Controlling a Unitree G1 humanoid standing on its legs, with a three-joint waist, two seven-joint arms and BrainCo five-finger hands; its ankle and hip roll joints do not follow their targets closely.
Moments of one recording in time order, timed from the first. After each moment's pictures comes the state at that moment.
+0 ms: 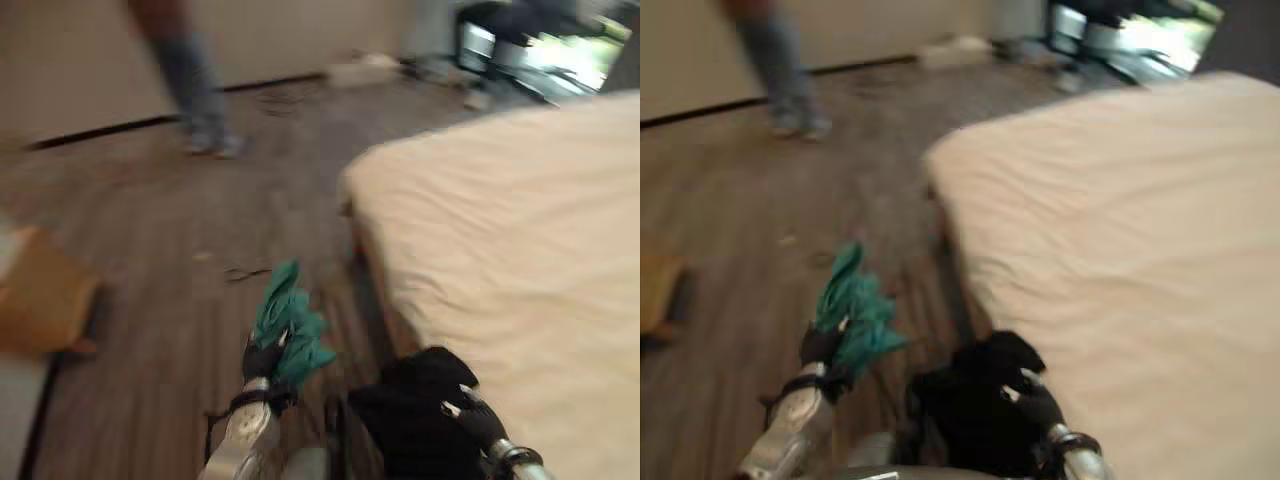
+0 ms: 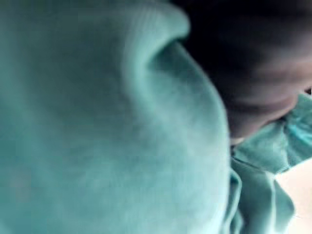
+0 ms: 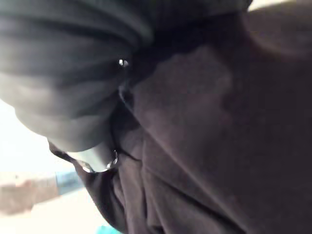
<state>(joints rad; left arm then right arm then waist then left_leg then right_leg) 0.22 0.39 -0.39 0.18 -0.60 -0.26 0.34 0.40 -0.47 0.37 0.10 0.44 -0.16 0.04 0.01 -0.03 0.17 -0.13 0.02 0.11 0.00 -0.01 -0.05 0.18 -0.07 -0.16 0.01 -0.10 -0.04</state>
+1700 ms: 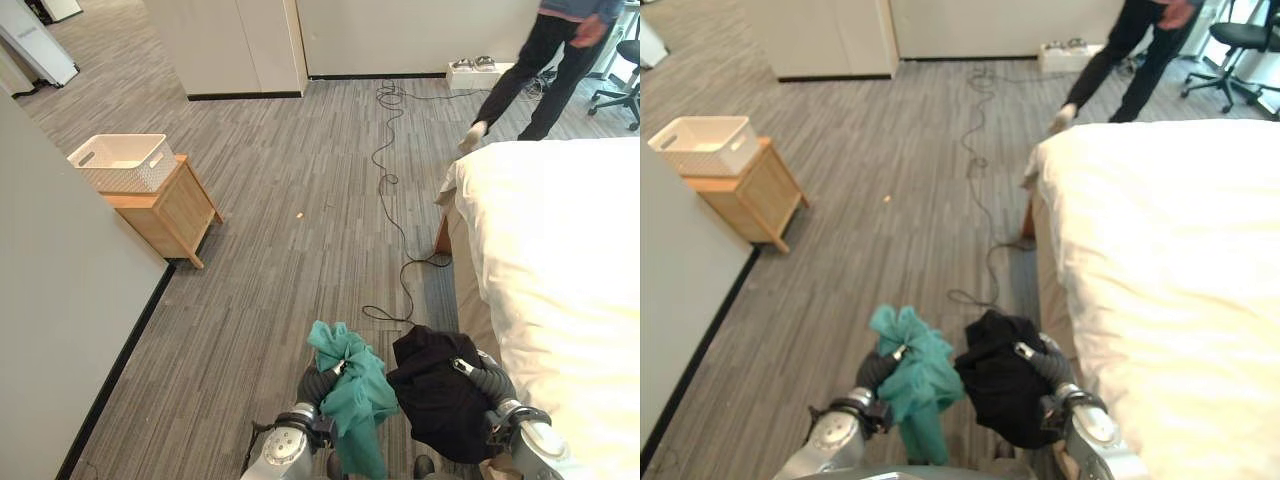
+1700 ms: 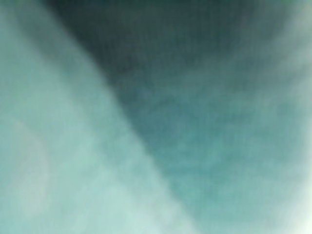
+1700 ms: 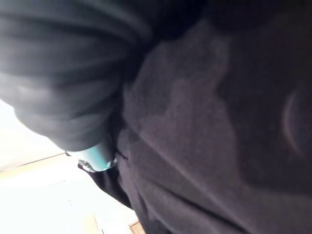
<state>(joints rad) 0.18 0.30 -0.57 0.16 -0.50 -0.16 0.12 0.30 -0.45 0.23 0.00 0.55 0.03 0.00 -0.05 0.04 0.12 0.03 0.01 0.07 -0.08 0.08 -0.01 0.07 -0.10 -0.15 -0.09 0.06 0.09</state>
